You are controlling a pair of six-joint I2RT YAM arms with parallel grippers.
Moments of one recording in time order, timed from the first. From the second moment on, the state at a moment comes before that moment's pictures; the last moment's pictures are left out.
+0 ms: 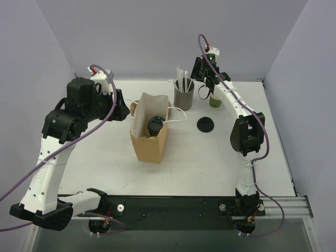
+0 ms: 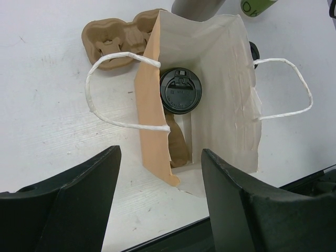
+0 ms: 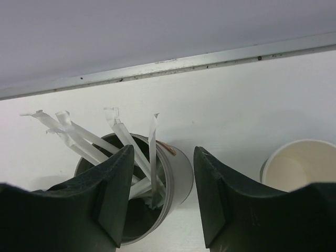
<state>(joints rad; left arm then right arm) -0.35 1.18 1.65 -1.03 0.10 -0.26 0.31 2.15 2.01 -0.35 0.21 0.39</state>
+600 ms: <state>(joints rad) -0.34 1.21 1.66 -1.03 0.09 -0.26 0.32 2.26 2.08 -0.32 0.21 0.36</state>
